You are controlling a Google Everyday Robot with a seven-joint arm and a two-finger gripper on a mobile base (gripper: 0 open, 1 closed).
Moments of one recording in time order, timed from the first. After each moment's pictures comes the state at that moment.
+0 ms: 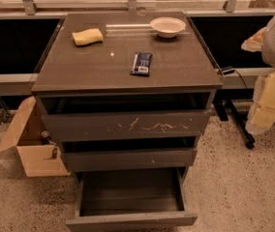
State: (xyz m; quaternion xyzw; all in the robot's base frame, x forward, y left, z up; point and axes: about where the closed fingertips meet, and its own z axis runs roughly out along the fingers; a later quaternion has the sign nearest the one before) arm 0.438 -0.216 0.978 -0.60 0.78 -0.04 0.16
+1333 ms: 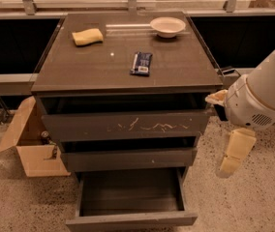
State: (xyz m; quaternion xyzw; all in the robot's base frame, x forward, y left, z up) arm 0.423 -0.179 0.856 -0.64 0.74 0.07 0.16
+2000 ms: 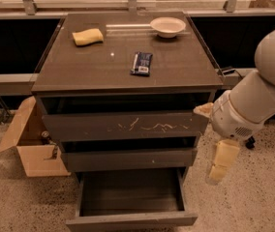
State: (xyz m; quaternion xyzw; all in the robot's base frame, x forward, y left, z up) arm 0.430 -0.168 0.811 -0.66 0.73 0.09 0.16
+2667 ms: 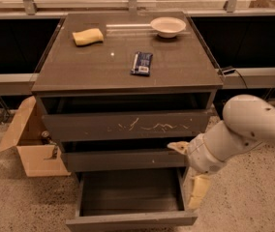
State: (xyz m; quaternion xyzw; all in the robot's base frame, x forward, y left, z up) arm 0.417 -0.127 0.677 -0.71 0.65 0.19 0.18
